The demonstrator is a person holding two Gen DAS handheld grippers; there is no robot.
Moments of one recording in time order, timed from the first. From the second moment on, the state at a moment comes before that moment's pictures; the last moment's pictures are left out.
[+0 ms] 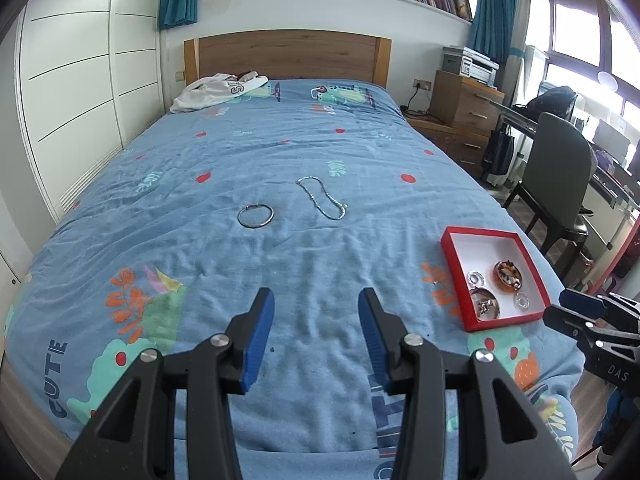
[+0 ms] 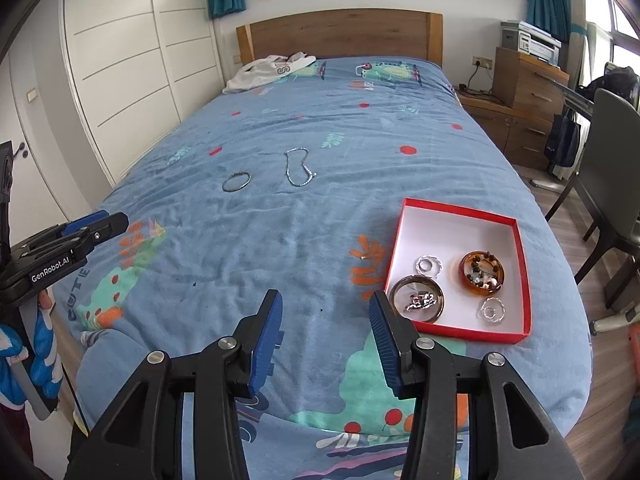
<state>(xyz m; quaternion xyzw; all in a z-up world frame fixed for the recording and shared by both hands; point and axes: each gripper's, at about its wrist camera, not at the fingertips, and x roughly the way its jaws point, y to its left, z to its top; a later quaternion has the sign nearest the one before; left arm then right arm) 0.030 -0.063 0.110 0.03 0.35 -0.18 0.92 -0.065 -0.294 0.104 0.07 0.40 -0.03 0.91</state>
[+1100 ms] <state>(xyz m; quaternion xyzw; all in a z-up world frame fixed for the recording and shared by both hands) 0.253 -0.065 -0.006 0.04 0.41 -0.15 0.90 0.196 -0.259 0.013 0.02 0.46 0.08 0.88</state>
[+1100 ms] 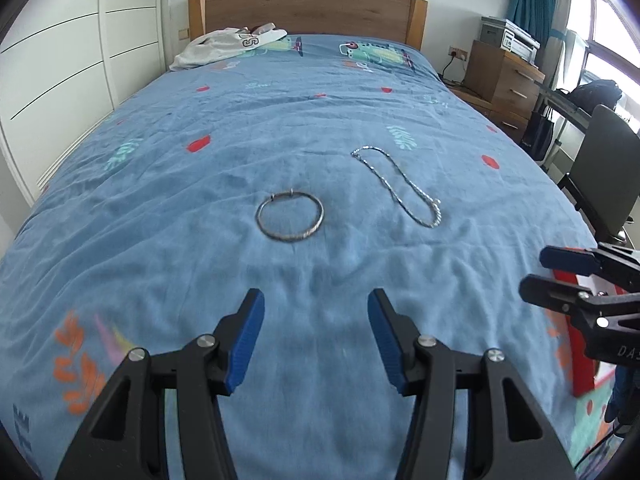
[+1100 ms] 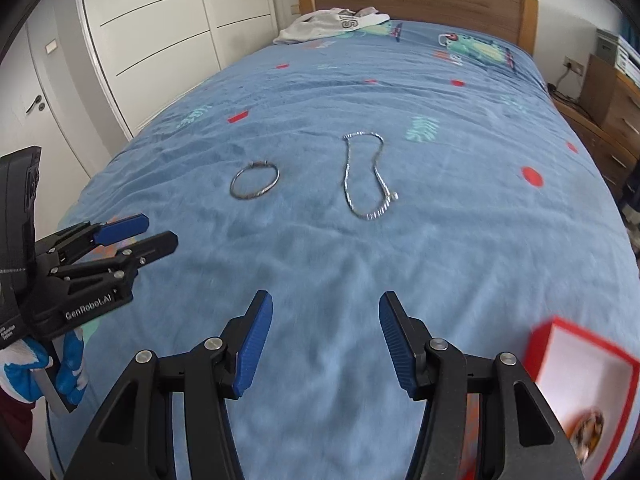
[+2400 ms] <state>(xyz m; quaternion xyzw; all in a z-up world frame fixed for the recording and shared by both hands) 0.363 -0.121 -0.079 0.08 0.45 -0.19 0.87 0.339 -0.285 -0.075 0.07 0.47 0.08 0.87</state>
